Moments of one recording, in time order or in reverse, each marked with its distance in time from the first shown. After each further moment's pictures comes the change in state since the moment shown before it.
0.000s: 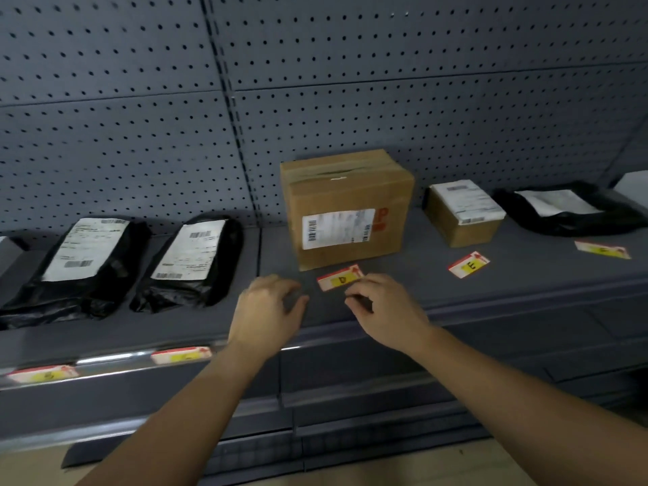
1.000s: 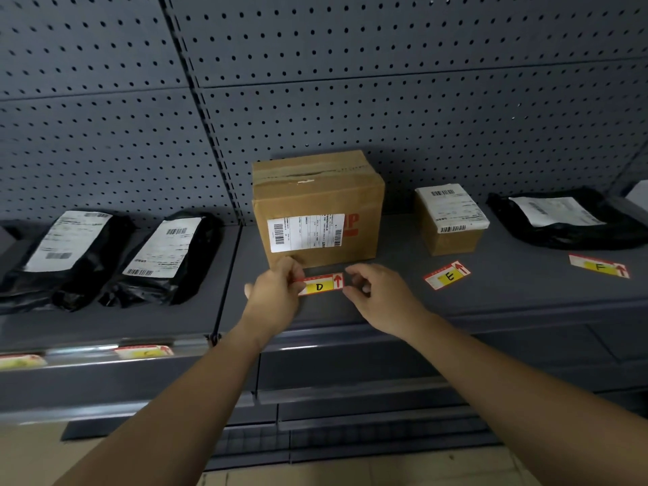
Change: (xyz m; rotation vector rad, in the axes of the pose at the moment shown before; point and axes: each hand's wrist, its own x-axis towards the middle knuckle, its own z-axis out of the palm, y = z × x) left_hand 0.046 0.071 0.032 -0.159 -0.139 -0.451; right_hand 0.015 0.060 -0.030 0.201 -0.101 0.128
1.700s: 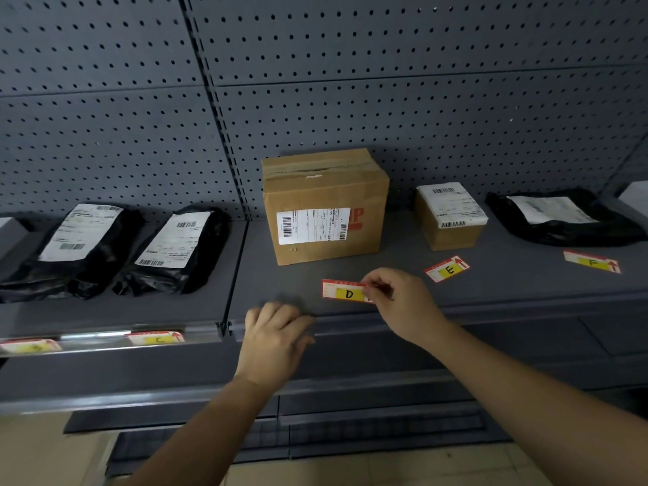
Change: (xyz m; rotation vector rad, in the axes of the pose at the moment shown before) left_hand -0.073 -0.063 0.027 0.338 0.344 0.680; right_hand -0.035 0.000 -0.009 0.076 0.061 -0.025
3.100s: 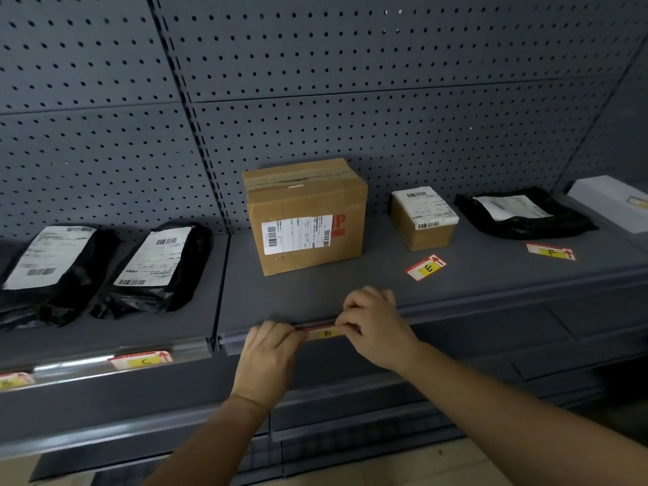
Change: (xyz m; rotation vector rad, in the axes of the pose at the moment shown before) left_hand -0.011 -0.003 0.010 -0.115 -0.007 0.092; right_hand -0.025 -0.004 0.032 -0.408 -0.009 -0.255
